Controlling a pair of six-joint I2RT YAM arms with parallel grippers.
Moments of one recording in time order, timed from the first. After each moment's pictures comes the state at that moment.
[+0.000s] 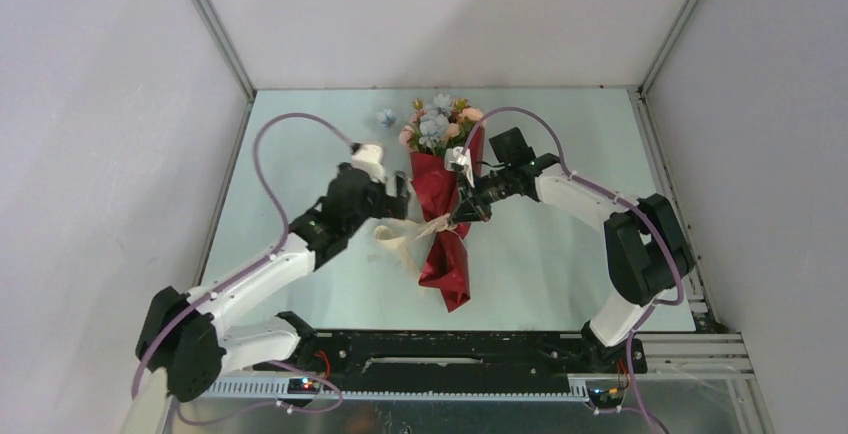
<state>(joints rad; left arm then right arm) -0.70 1.12 0.71 -0.03 -0.22 -0.21 0.50 1.71 1.16 -0.41 -1.03 -0.54</state>
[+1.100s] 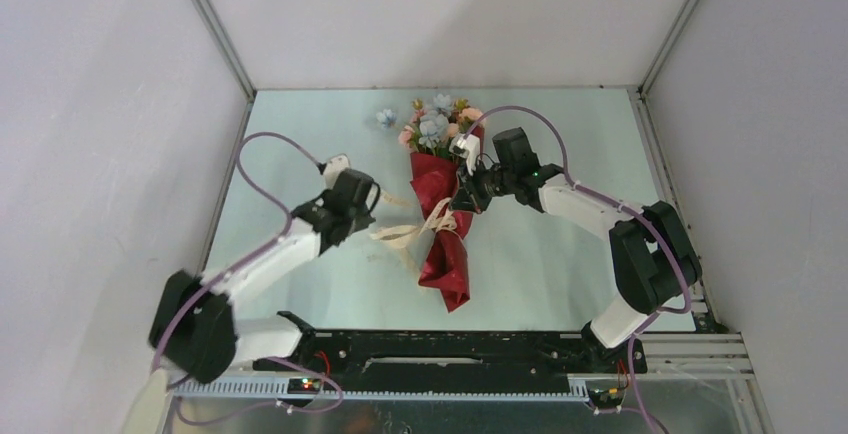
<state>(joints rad) -0.45 1.33 0.79 -0.42 -0.37 -0.71 0.51 1.64 1.05 -0.15 -0.75 -0.15</state>
